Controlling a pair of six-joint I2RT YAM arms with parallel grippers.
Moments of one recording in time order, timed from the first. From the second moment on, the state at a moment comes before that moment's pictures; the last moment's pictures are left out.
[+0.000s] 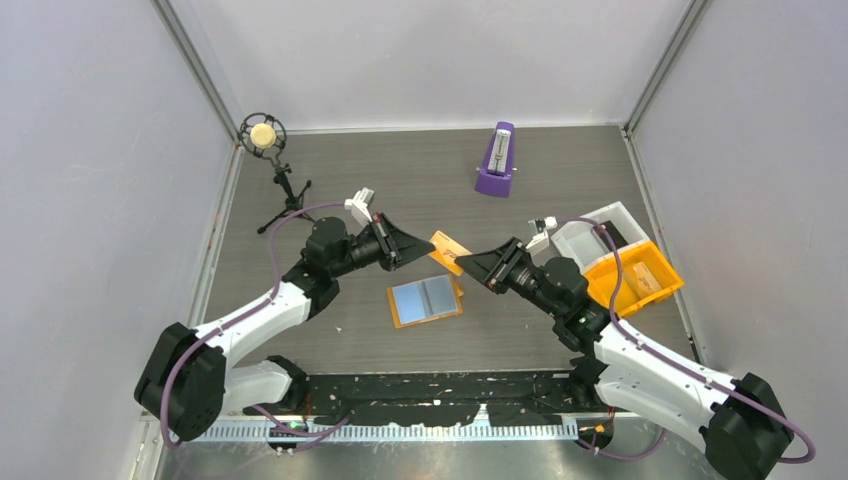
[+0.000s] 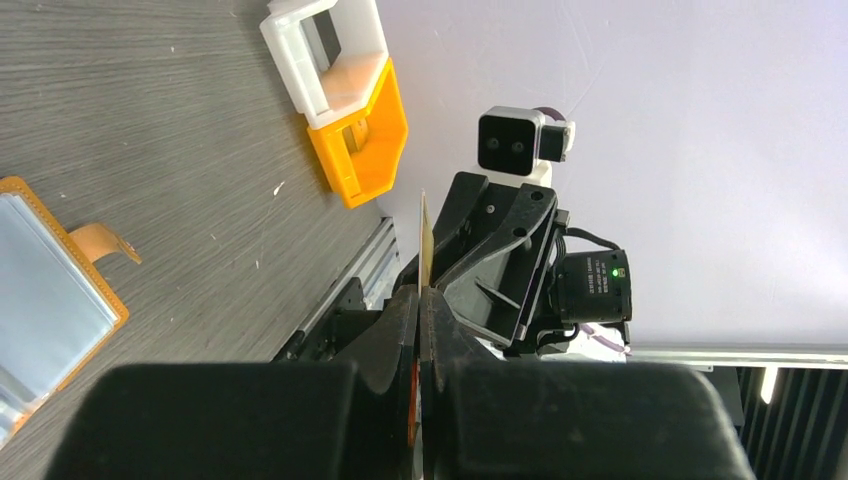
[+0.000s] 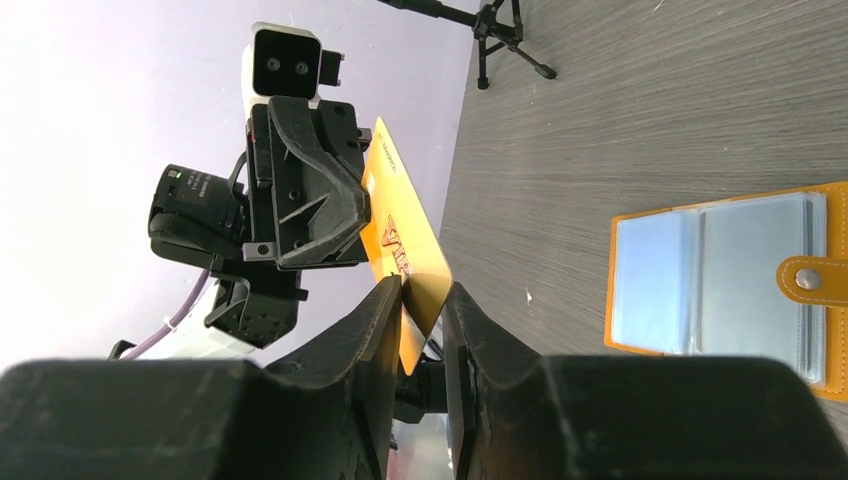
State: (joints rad) left arm -0.56 1.17 0.58 0.48 0.52 -1.28; right arm 0.70 0.81 0.36 0.39 -0.13 1.23
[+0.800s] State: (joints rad) left arm -0.56 1.17 0.57 0.48 0.49 -1.27; right arm 0.71 0.75 0.31 0.41 -0.05 1.25
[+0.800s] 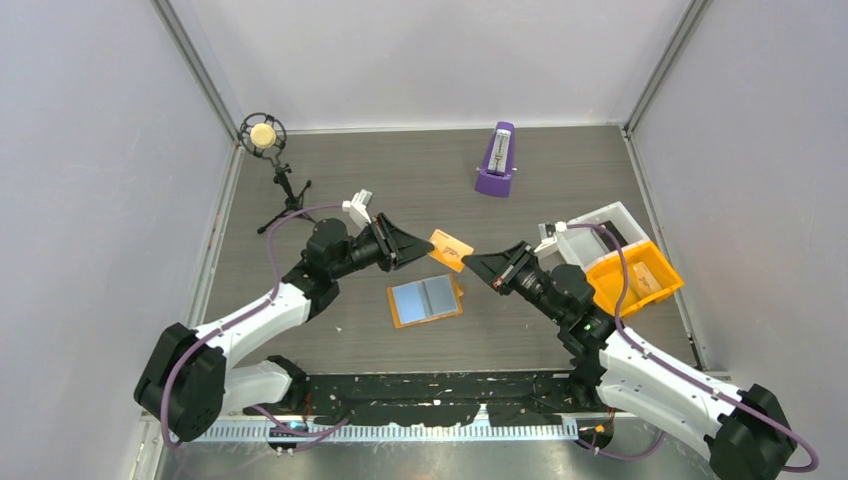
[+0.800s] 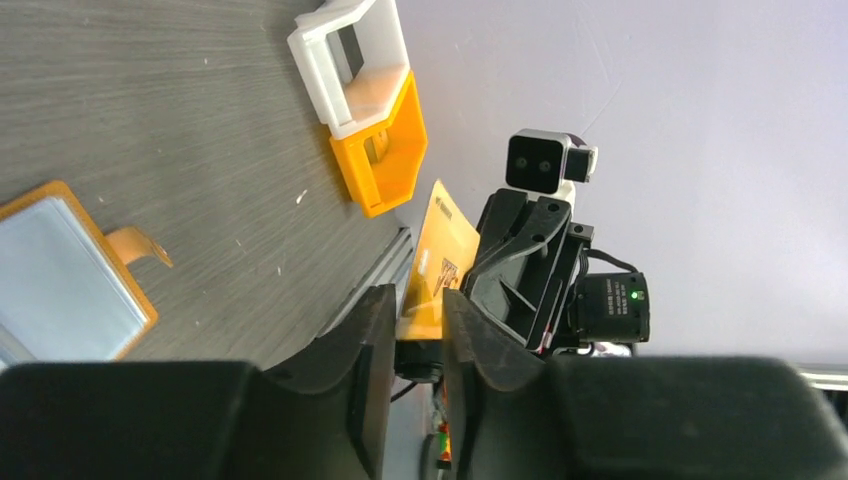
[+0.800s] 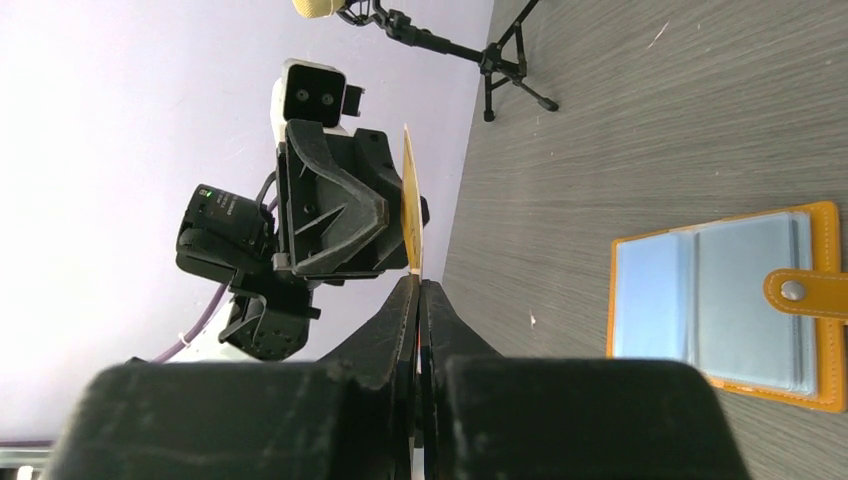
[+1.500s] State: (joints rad) left arm -0.56 1.00 0.69 -0.06 0.48 -0.94; right arm 0.14 0.83 0.75 -0.19 -0.40 0.81
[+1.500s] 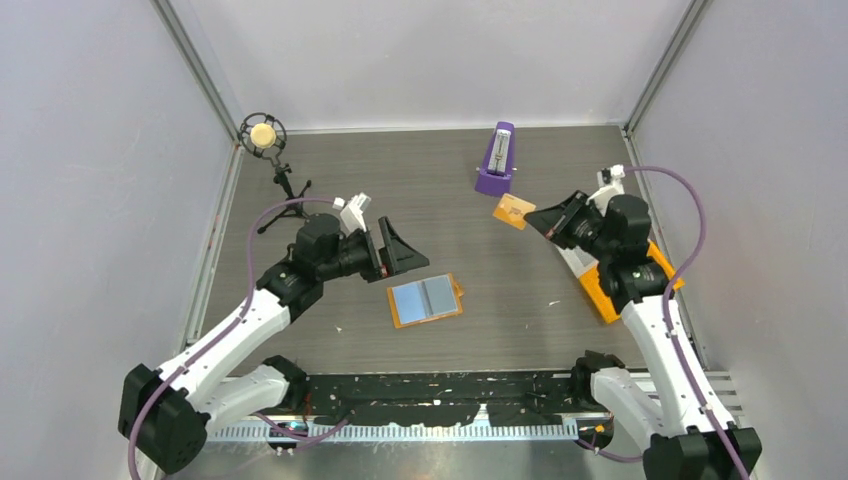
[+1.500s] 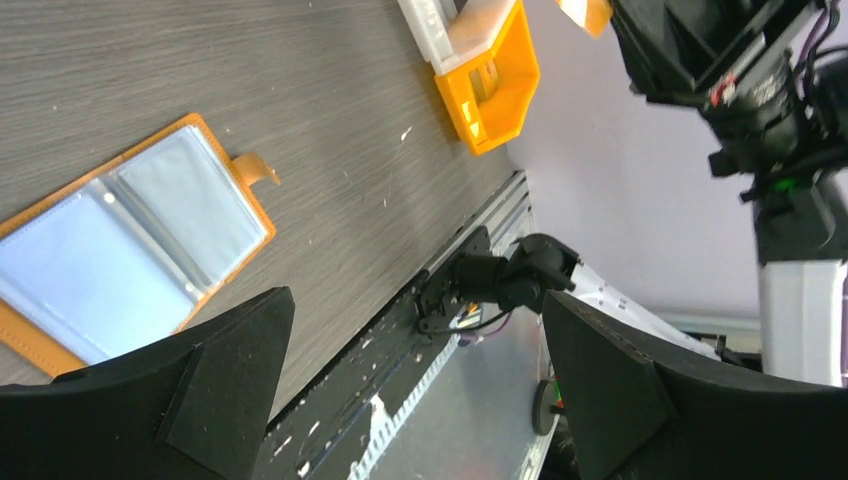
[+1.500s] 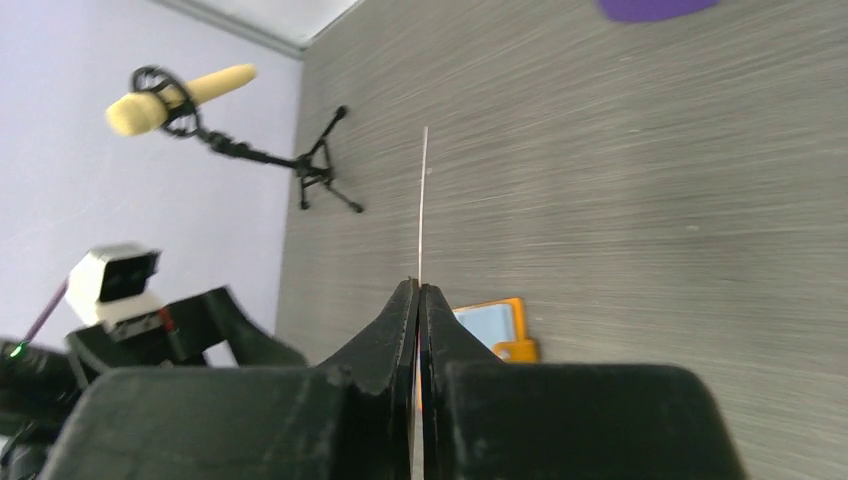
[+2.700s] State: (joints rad) left arm -0.63 0.66 0.80 -0.82 0.25 -0.44; right arm -0.70 0.90 0.96 -0.87 -0.44 0.16
